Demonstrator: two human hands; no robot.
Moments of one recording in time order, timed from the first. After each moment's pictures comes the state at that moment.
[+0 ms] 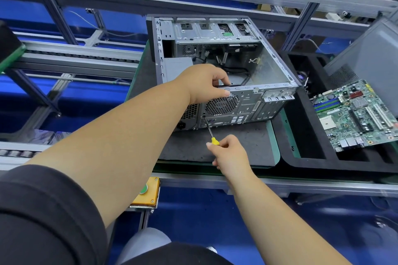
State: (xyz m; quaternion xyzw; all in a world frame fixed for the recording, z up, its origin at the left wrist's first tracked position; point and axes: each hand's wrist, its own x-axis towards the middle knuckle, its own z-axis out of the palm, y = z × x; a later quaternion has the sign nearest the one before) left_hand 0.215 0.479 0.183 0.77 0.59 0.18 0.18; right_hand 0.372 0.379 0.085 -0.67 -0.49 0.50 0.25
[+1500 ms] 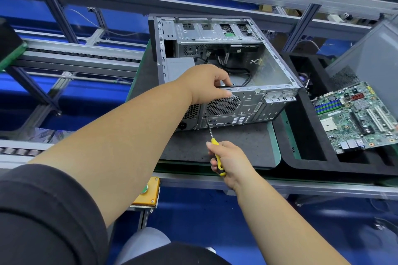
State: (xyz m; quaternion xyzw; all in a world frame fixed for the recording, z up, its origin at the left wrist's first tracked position) left_hand 0.215 0.480 0.183 0.77 0.58 0.17 0.19; right_hand 0.373 0.381 0.083 -0.61 -0.39 0.65 0.25
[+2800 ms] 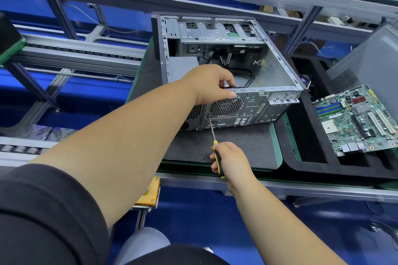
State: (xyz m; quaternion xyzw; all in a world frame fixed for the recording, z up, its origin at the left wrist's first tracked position) left_hand 0.213 0.482 0.181 0.78 0.57 0.18 0.18; right_hand 0.366 0.377 0.079 -0.64 -0.41 0.59 0.27
